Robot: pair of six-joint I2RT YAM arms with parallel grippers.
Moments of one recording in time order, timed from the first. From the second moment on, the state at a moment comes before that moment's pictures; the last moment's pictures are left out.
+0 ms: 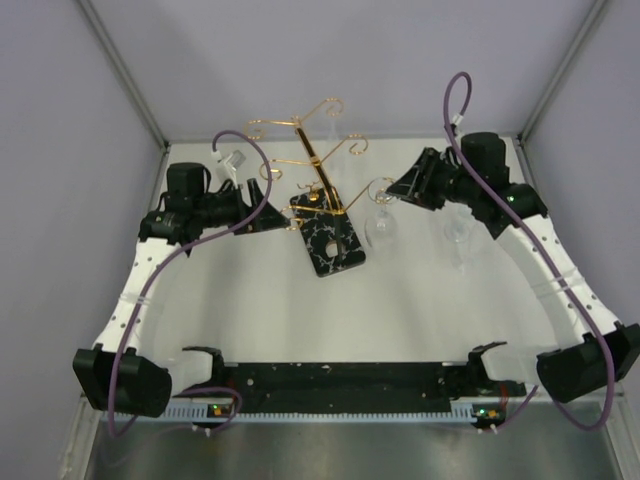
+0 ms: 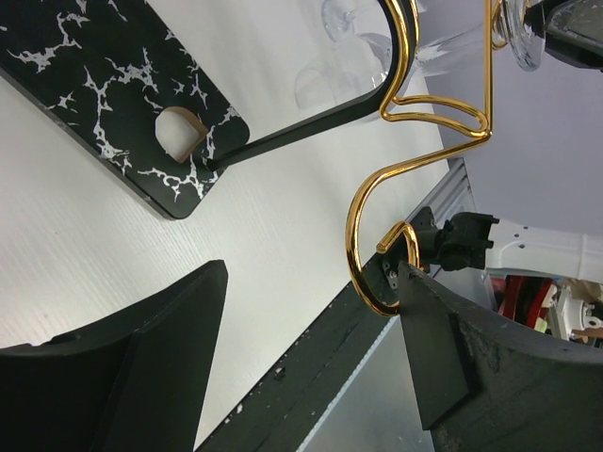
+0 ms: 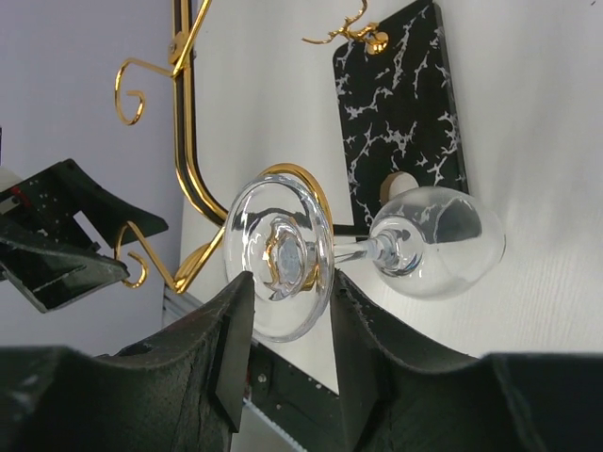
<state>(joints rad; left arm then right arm) -0.11 1.18 1.17 -0.63 0.82 -0.38 0.34 1.26 1.37 -0.63 -0.36 0.71</state>
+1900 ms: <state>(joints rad) -0.11 1.17 1.17 -0.65 0.81 -0.36 0.29 1.17 1.08 -0.21 -0.46 0.97</state>
